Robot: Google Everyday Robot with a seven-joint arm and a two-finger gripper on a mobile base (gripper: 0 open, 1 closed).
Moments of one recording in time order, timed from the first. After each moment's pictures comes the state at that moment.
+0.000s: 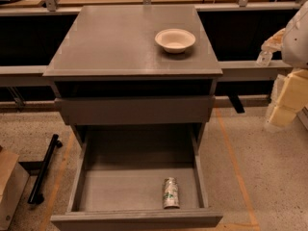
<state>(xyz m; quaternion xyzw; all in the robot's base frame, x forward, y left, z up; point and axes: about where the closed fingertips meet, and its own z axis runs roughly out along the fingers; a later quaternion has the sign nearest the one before) 0.438 -0.217 0.976 -0.60 0.78 -0.03 0.16</state>
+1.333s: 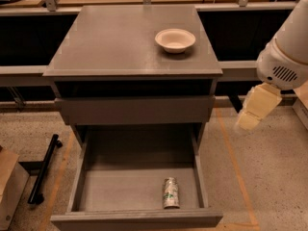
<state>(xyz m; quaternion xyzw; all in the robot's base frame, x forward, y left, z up) 0.461 -0.216 0.922 -0.48 0.87 -0.03 0.13</state>
